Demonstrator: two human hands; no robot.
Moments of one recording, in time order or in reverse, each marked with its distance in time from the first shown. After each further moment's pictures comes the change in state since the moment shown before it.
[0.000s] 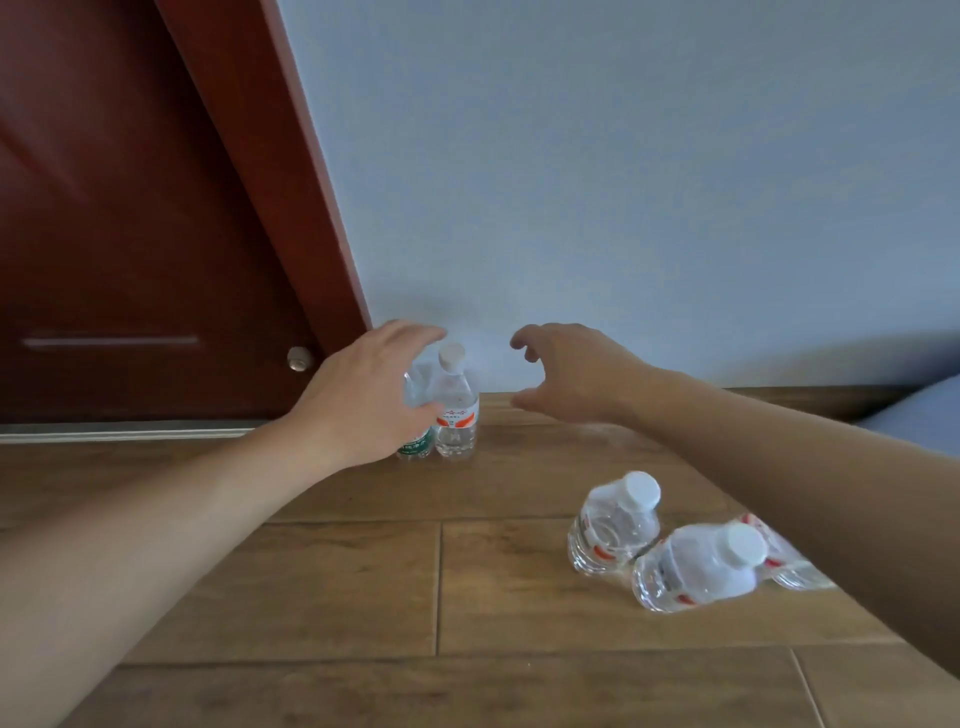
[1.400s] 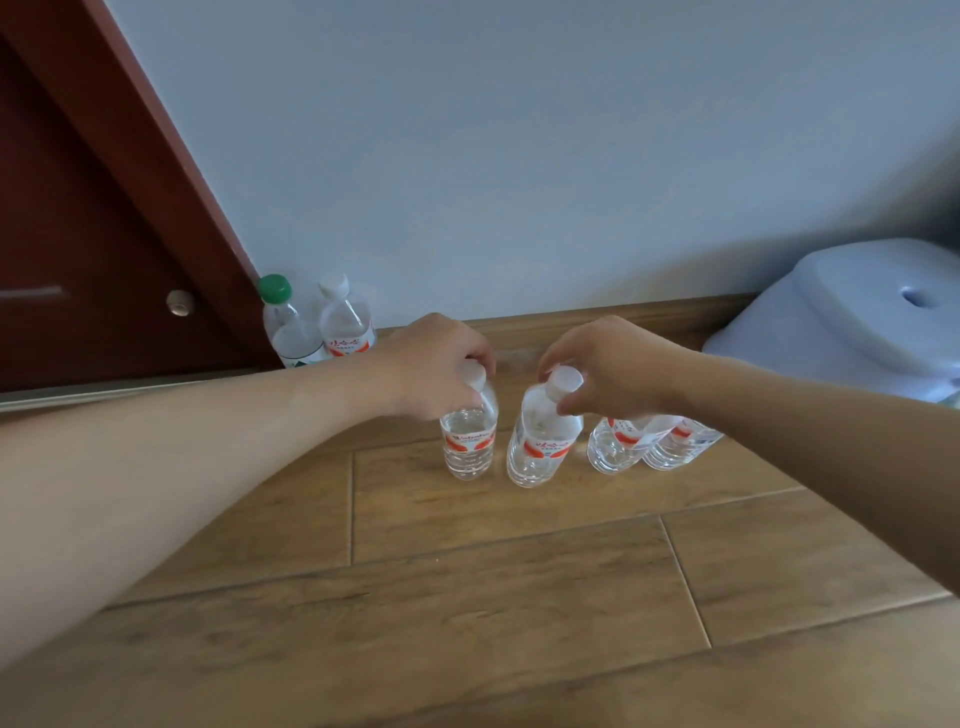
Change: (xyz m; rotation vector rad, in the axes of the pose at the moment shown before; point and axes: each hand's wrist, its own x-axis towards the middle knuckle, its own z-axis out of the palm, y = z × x) left_hand 0.004 0.143 0.055 -0.134 -0.455 0.163; right_hand -0.148 0.093 0.000 0.024 -0.084 0.078
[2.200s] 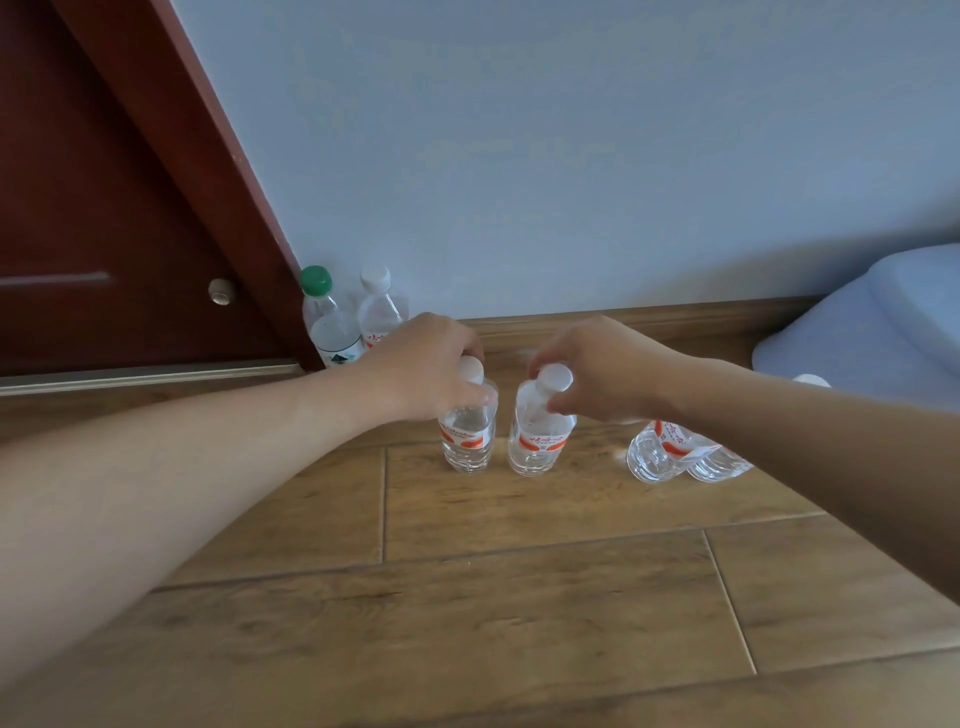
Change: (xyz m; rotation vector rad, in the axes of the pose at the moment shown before) left_hand -0.008 -0.042 0.001 0.002 0.108 -0.140; right_hand 0.041 -0.032 0.017 -0.013 -0.002 -0.090
